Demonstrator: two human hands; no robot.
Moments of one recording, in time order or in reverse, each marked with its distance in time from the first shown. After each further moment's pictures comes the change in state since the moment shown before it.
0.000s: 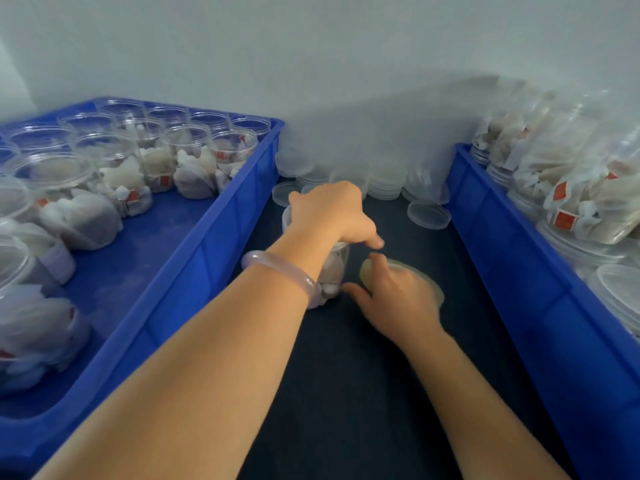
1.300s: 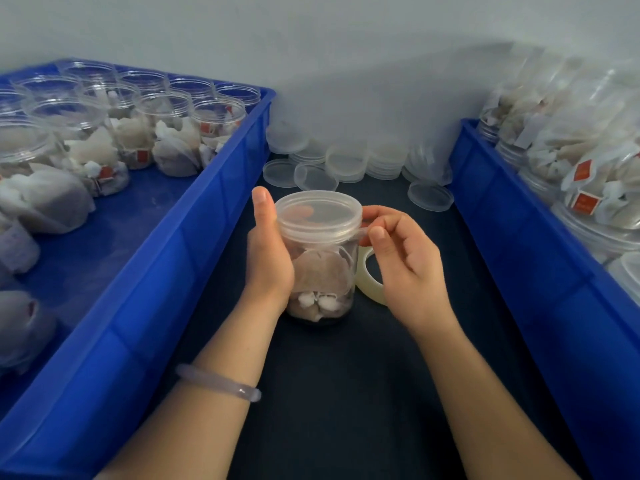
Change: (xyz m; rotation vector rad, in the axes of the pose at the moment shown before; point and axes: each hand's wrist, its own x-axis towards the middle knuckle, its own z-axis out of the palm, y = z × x) left_hand -0.042 -0.060 0.070 -1.489 0.297 -0.108; right_hand -0.004 -0.005 -0.001 1.220 0.334 -0.158
